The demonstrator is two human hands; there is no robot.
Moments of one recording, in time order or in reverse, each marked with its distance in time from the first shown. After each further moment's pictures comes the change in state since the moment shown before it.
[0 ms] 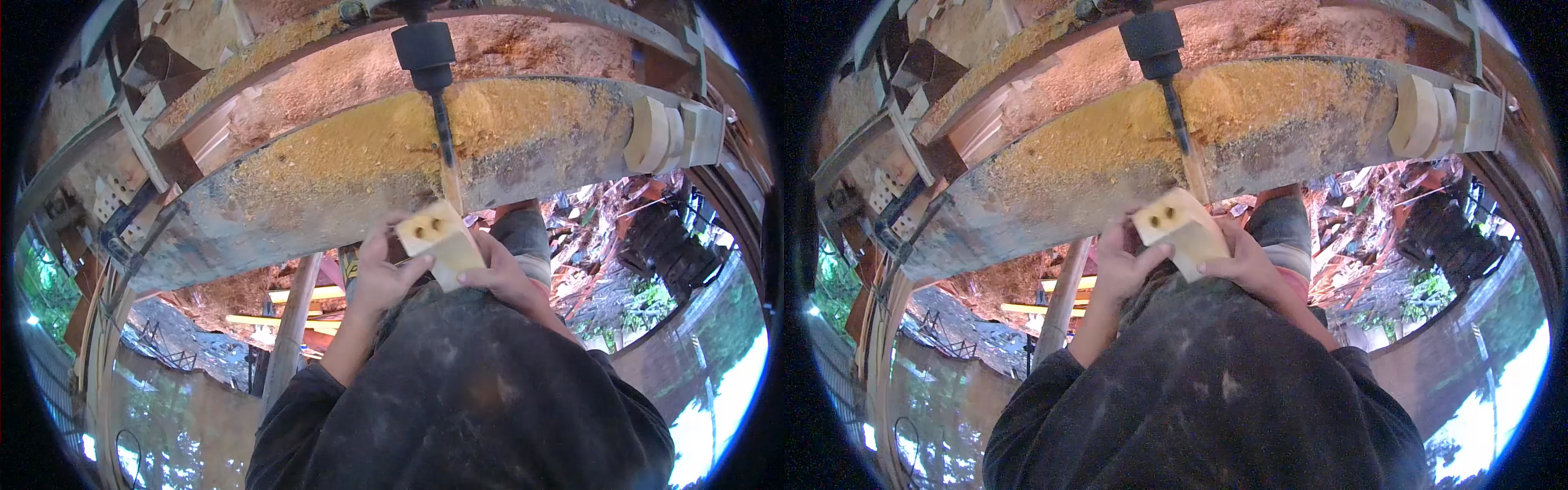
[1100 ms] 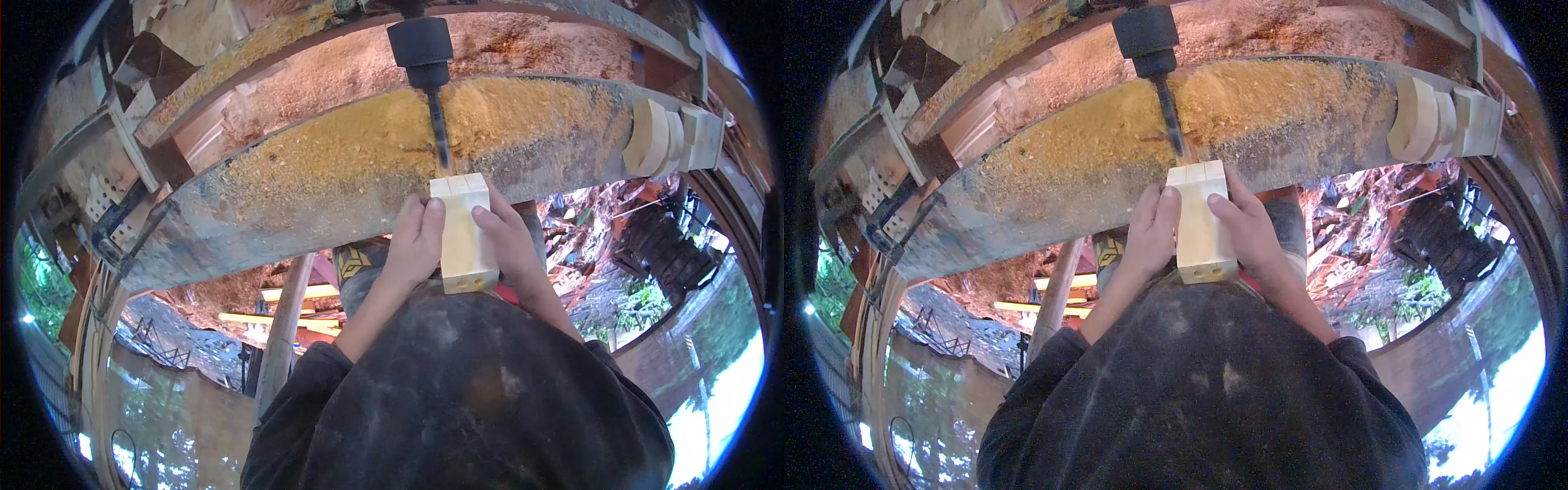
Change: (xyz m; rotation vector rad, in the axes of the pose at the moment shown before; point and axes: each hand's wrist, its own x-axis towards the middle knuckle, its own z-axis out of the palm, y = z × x) left_hand 0.047 -0.016 0.043 0.138 0.171 -0.010; right_hand 0.027 -0.044 0.014 0.026 0.338 -0.048
